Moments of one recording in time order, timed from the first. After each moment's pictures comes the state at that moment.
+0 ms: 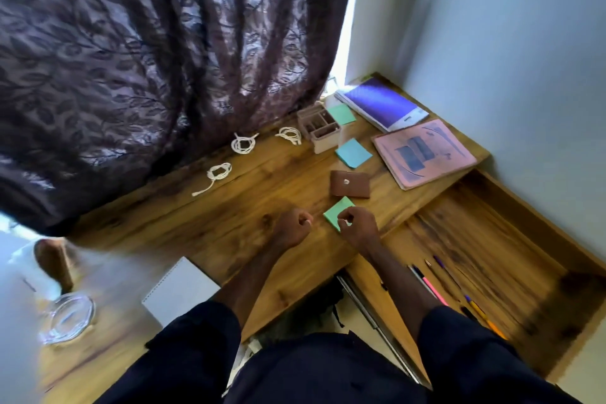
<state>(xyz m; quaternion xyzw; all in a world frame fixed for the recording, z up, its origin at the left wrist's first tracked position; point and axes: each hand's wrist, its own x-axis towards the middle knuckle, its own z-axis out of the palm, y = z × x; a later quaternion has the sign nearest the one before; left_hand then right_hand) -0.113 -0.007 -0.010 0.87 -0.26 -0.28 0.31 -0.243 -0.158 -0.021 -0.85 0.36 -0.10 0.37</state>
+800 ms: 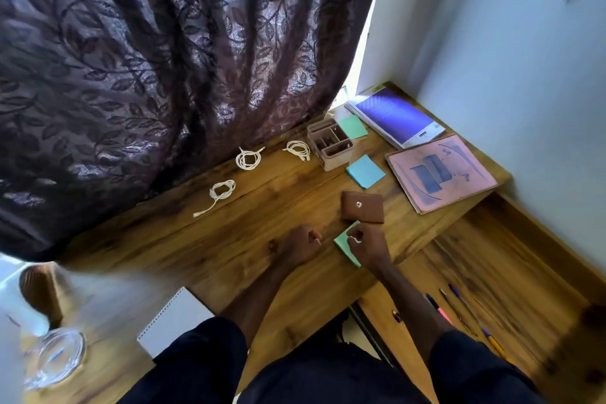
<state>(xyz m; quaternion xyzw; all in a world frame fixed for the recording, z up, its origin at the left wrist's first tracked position) -0.070 -0.029 -0.029 0.87 -0.25 -0.33 0.27 -0.205 -0.180 -0.032 -0.85 0.38 -0.04 0.36</state>
